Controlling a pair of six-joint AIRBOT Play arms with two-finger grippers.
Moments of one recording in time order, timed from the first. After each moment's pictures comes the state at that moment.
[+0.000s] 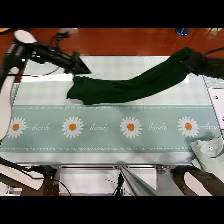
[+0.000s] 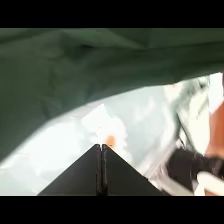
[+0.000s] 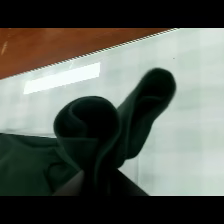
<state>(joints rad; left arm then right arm) -0.10 -1.74 1.71 0.64 -1.46 -1.31 -0.14 -0.98 1.11 -0.95 0.90 1.43</state>
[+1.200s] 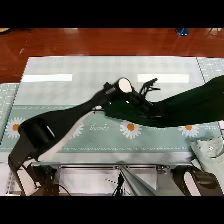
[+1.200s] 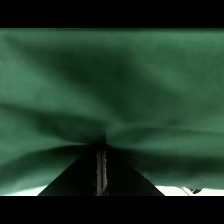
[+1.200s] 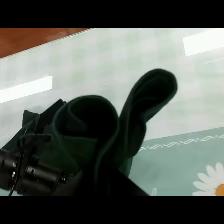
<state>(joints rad) -0.85 -1.95 1.71 0.44 -1.06 -1.43 -0.14 -0.43 1.11 -1.32 1.32 1.77</state>
